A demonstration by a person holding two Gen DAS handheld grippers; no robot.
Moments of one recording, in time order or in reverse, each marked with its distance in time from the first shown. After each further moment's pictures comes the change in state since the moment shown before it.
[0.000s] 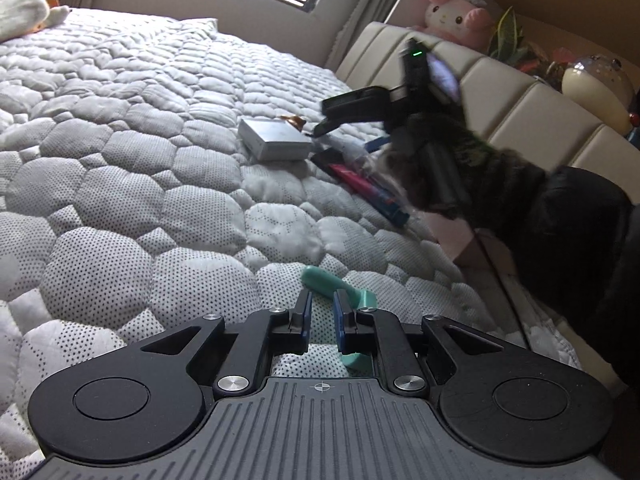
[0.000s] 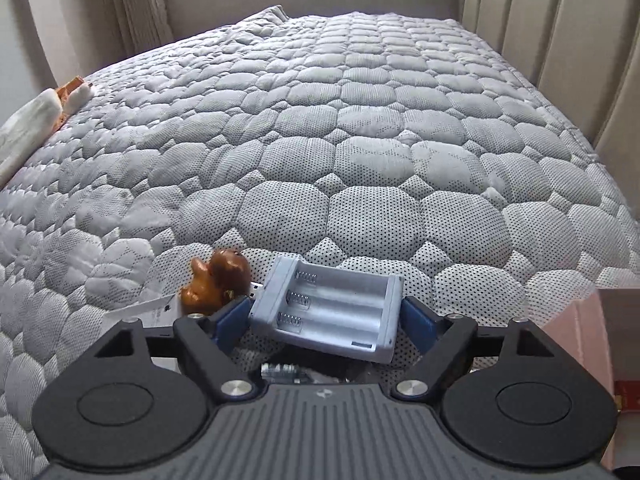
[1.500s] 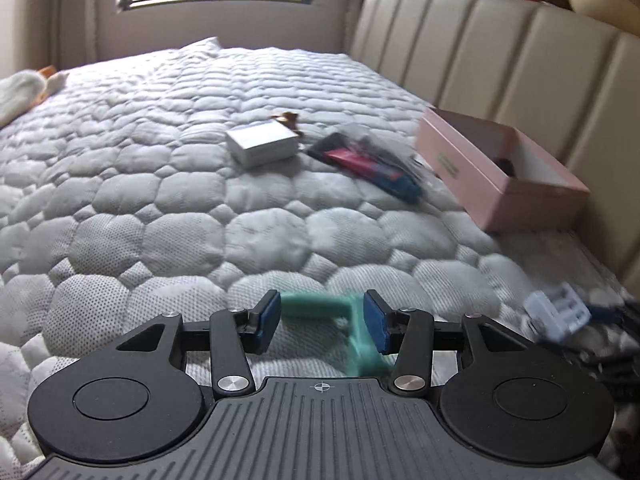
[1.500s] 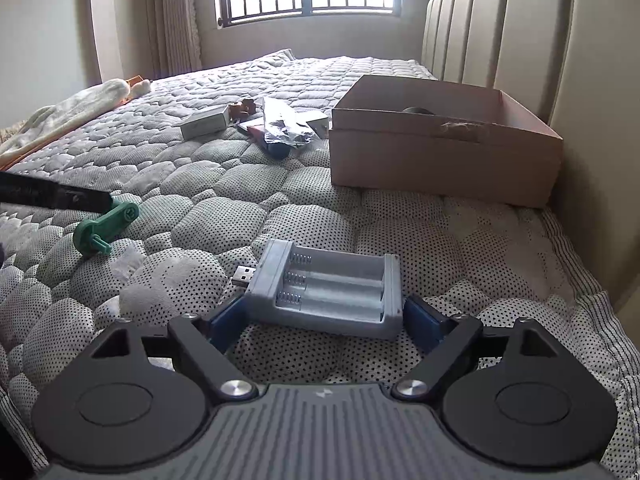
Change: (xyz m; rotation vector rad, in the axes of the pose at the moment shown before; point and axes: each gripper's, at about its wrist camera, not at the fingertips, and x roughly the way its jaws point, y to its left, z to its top) left arm 0.036 -0.068 0.004 0.181 0.028 0.239; right arm -0.221 -0.088 -0.307 -0.061 -0.202 0.002
